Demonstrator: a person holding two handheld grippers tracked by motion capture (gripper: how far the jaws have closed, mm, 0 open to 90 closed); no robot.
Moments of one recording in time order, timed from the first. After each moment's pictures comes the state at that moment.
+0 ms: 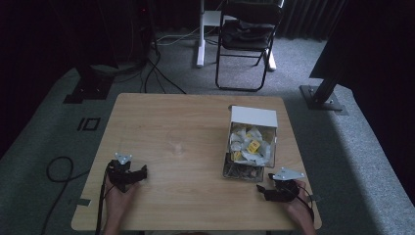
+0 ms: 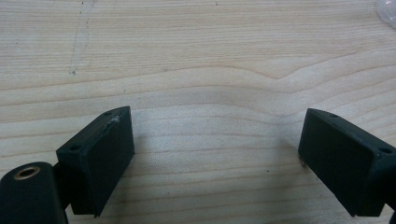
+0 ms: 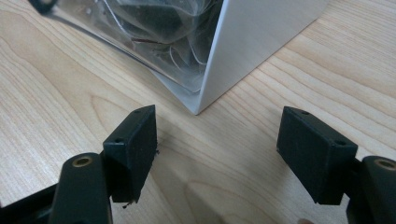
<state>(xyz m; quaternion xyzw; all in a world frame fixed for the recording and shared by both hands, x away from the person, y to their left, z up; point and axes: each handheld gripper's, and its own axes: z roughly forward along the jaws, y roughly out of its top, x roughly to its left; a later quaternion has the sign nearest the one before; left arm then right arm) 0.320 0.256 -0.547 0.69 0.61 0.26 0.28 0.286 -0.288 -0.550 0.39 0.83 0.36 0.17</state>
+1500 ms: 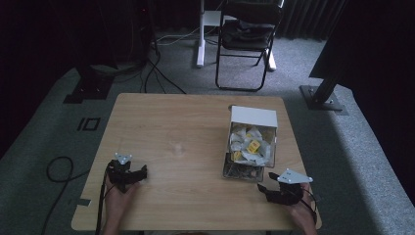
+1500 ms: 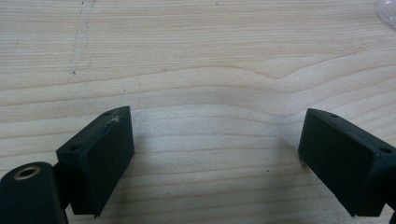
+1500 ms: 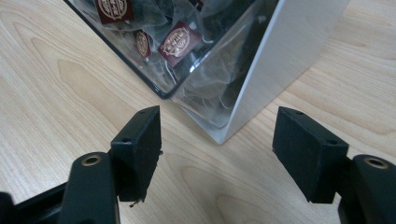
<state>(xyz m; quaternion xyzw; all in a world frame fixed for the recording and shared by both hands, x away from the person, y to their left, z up) 0.320 0.256 -0.547 0.69 0.61 0.26 0.28 0.266 -0.284 -0.519 0.38 0.81 0.41 0.19</state>
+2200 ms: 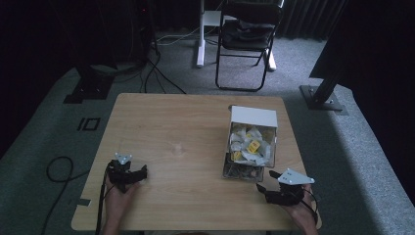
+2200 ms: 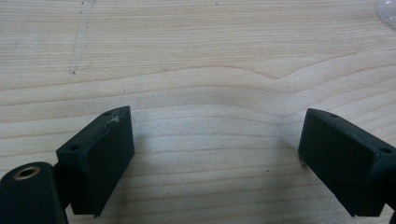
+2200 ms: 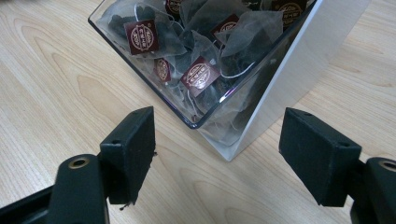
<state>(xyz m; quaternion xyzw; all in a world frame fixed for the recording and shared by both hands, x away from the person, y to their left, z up) 0.320 0.256 -0.547 0.69 0.61 0.26 0.28 0.257 -0.278 -0.501 0.36 0.81 0.42 0.20</state>
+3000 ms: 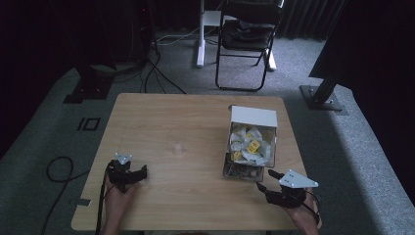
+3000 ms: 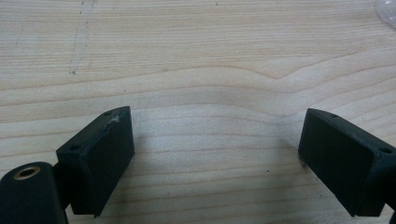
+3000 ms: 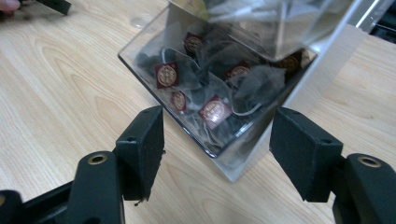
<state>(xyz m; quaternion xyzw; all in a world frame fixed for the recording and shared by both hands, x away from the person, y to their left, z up) 0.320 0.256 -0.547 0.69 0.61 0.26 0.28 0.243 -0.269 -0.479 0.34 0.80 0.44 0.23</state>
